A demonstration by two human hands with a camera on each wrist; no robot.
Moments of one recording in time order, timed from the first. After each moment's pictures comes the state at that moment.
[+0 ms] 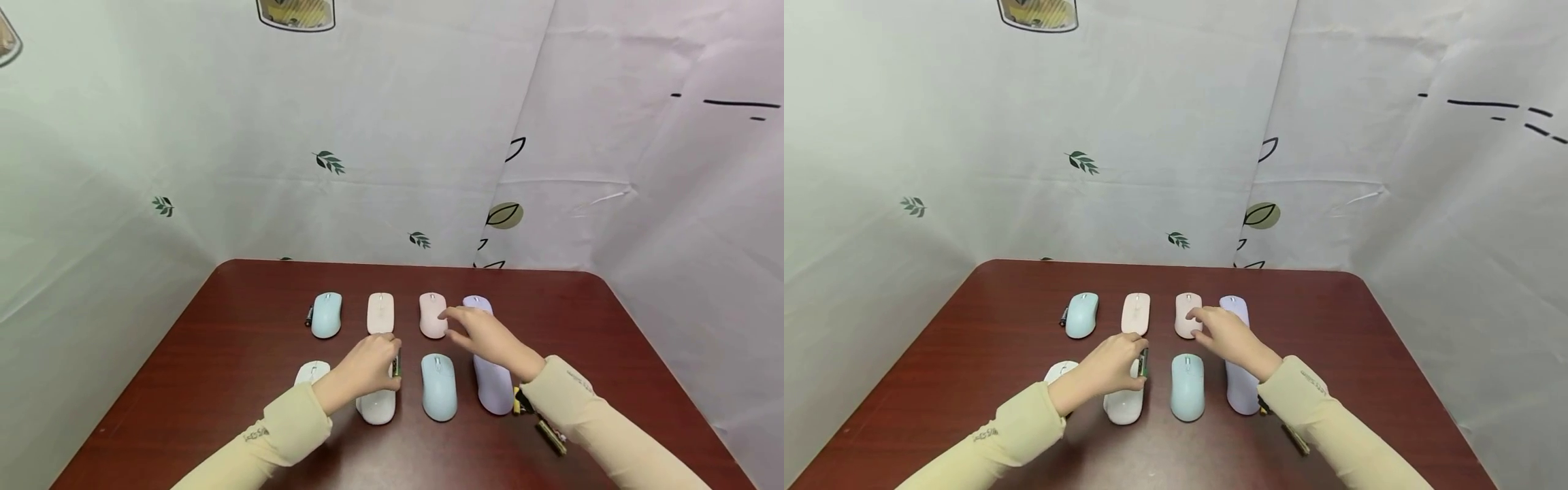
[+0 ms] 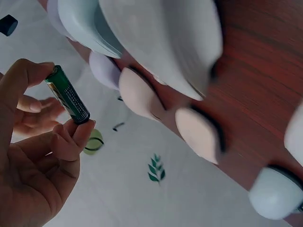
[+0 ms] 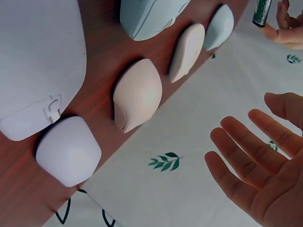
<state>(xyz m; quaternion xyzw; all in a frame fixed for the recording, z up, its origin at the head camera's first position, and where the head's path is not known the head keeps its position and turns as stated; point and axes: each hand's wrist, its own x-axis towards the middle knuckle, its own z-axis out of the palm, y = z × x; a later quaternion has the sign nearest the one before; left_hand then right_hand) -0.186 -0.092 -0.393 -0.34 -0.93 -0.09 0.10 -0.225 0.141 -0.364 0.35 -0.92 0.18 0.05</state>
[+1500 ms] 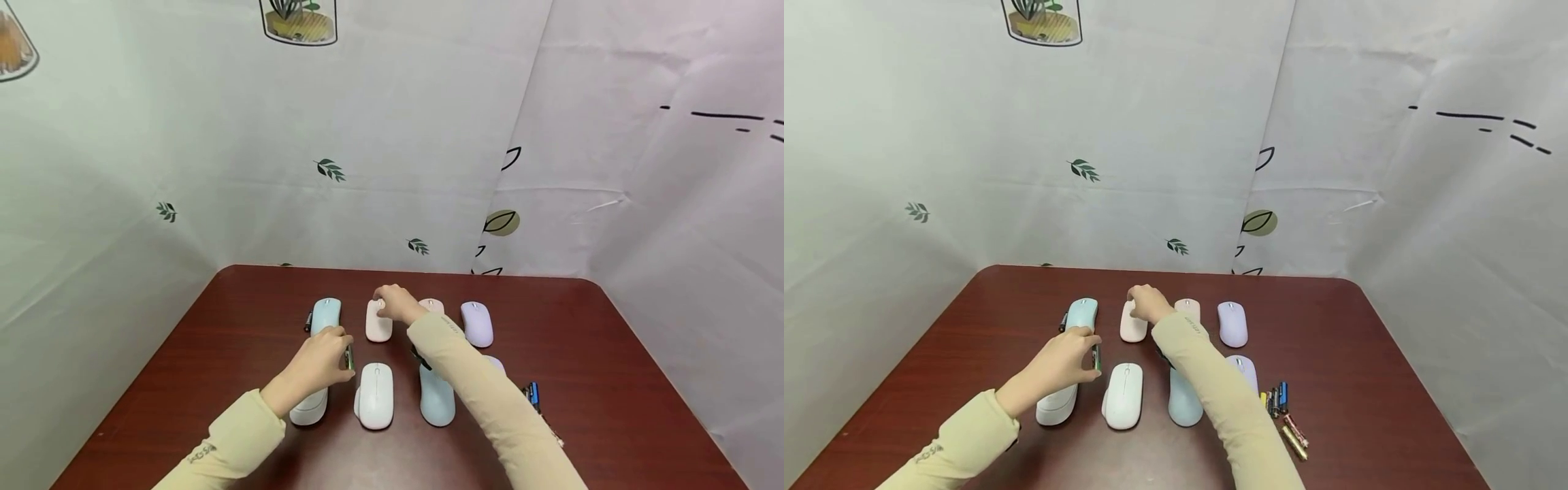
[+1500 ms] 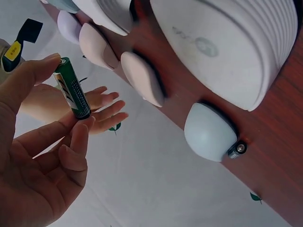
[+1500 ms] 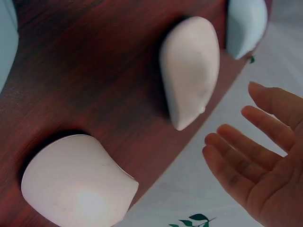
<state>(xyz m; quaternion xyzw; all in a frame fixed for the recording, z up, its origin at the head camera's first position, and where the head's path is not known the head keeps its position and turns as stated) -0.180 -0.156 -0.388 -0.23 -0.96 -0.09 0.10 -0.307 0.005 -0.386 0.26 -0.95 0.17 -0.09</state>
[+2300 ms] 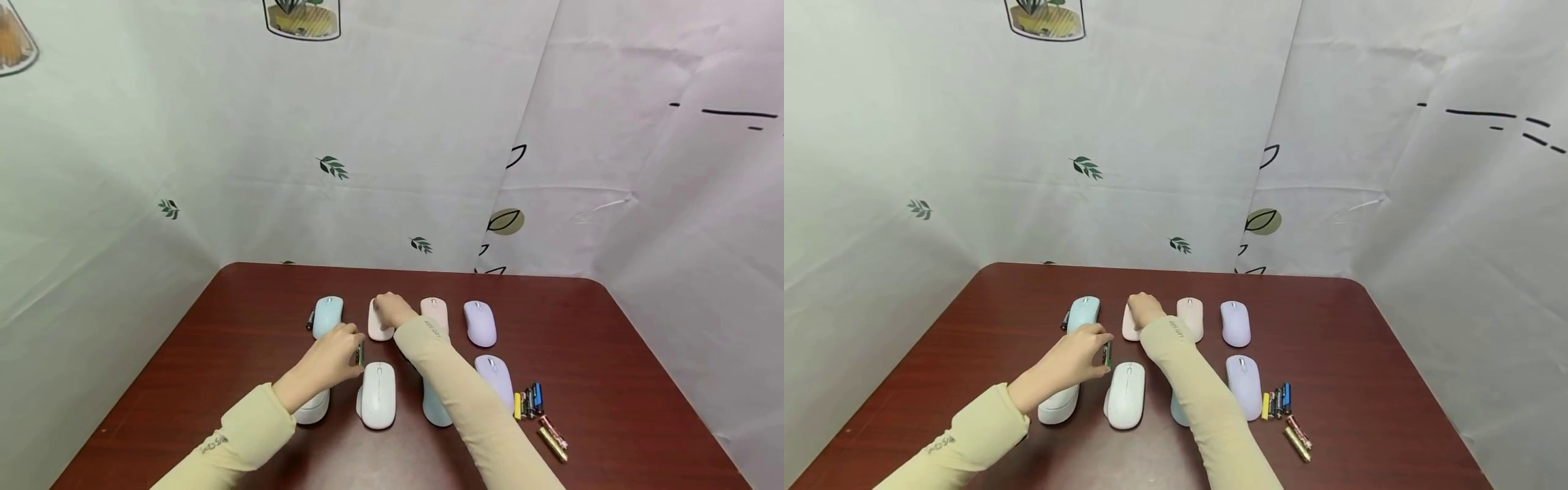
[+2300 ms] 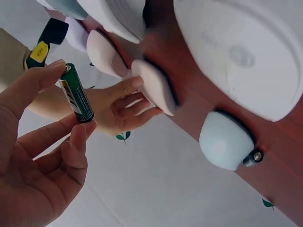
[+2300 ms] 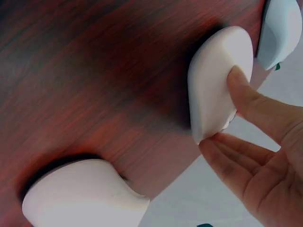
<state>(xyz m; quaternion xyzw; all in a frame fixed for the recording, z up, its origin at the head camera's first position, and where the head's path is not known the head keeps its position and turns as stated) -0.189 -0.147 -0.388 -0.28 -0.95 -0.09 0.10 -0.312 -0.013 -0.413 0.23 -0.96 0.08 -0.10</state>
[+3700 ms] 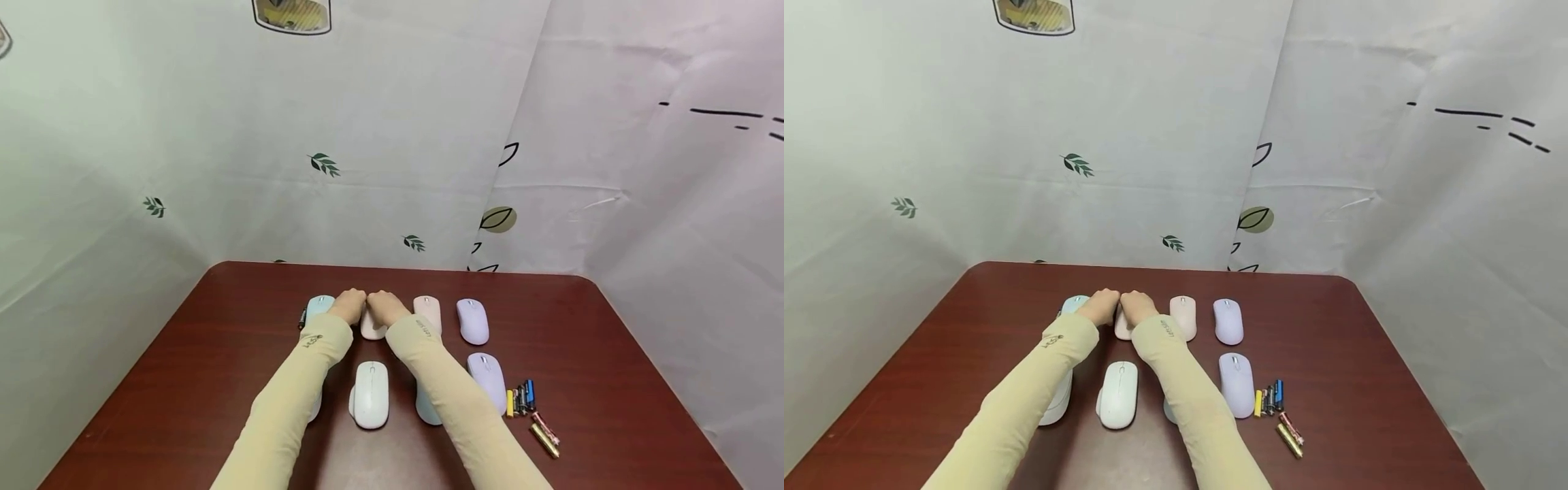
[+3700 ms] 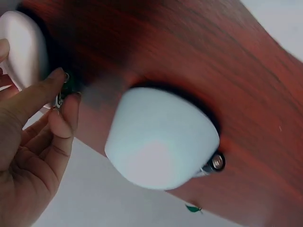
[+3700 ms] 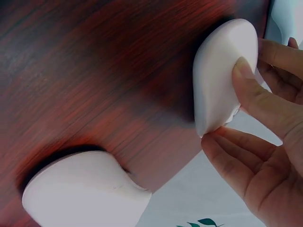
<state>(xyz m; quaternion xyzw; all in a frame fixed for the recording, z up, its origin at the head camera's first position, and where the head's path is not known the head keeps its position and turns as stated) -0.321 -0.122 -0.423 -0.14 -0.98 -0.11 -0.06 -0.321 -0.015 -0.413 0.25 -0.96 0.03 -0.09</state>
